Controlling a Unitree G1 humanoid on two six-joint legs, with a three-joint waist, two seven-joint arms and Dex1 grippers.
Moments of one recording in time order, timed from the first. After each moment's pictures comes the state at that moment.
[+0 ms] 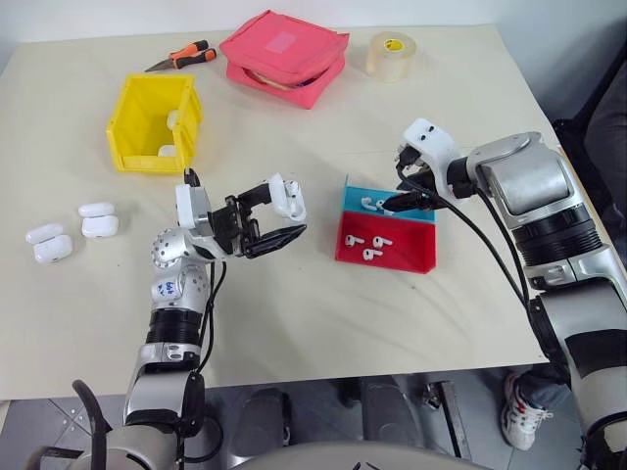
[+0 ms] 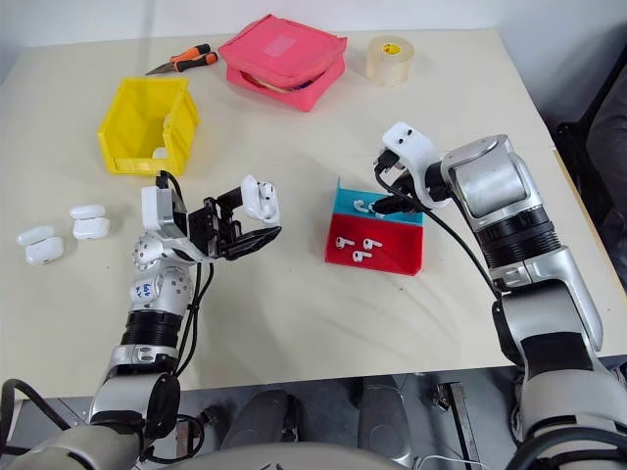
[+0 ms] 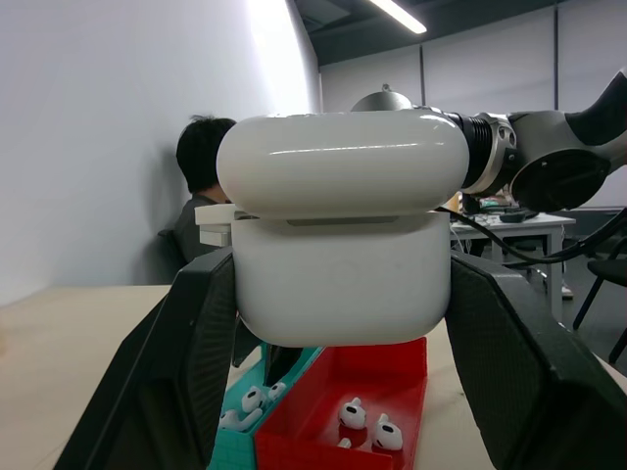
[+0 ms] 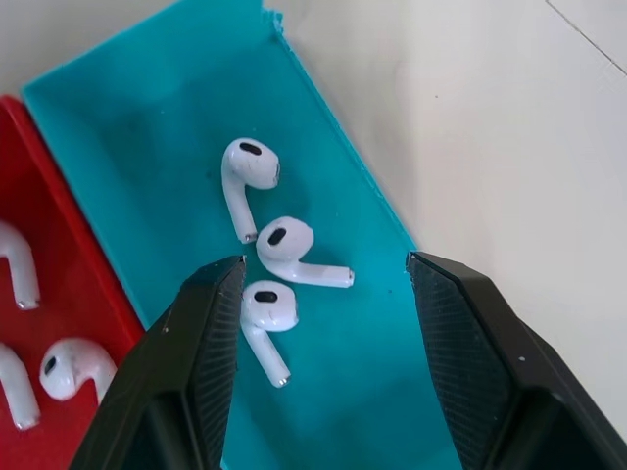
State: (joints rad) left arm -0.55 0.23 0.14 0.39 -0.58 -0.22 -1.37; right arm -1.05 -0.63 0.37 0.34 0.03 0.96 1.02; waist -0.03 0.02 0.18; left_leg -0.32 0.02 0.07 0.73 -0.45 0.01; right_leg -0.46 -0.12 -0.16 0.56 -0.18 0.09
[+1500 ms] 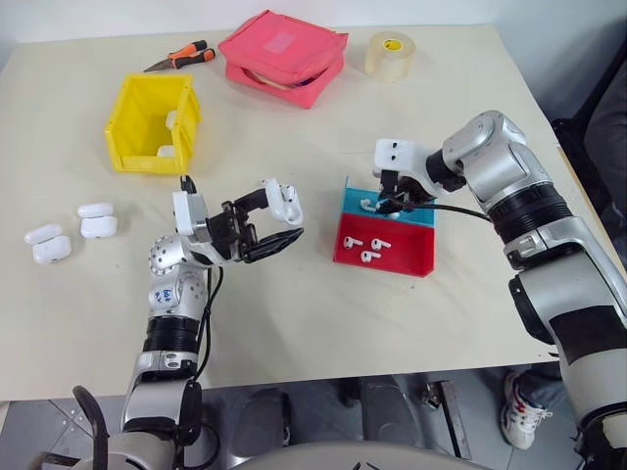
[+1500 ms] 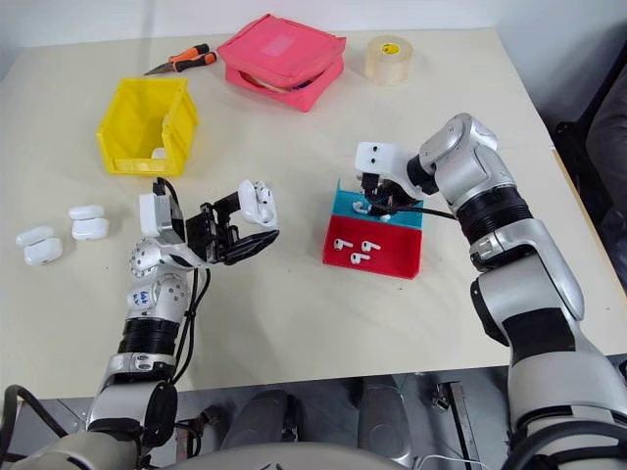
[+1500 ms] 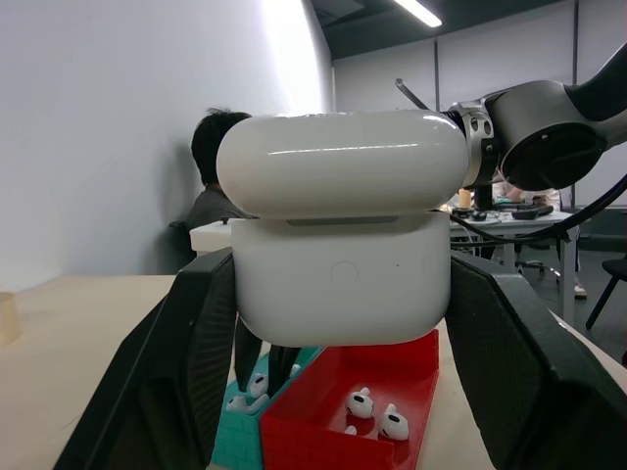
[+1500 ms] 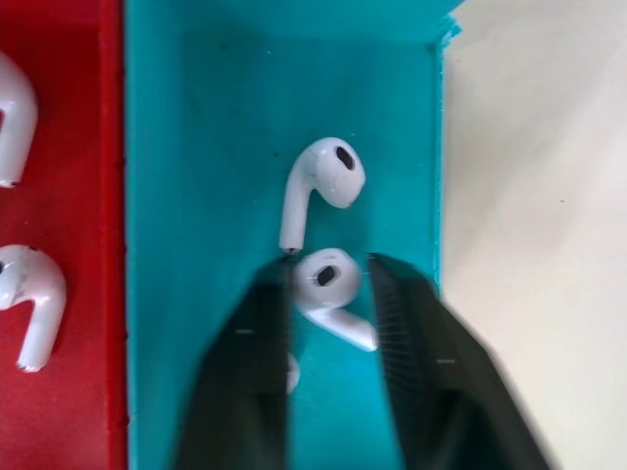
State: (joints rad) left arm -0.51 0.24 0.14 0.35 -0.58 -0.22 -1.34; right arm -1.22 -0.54 0.50 0.80 -0.23 0.30 1.31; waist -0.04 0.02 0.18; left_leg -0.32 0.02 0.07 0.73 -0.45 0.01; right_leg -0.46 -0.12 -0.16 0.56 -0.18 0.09
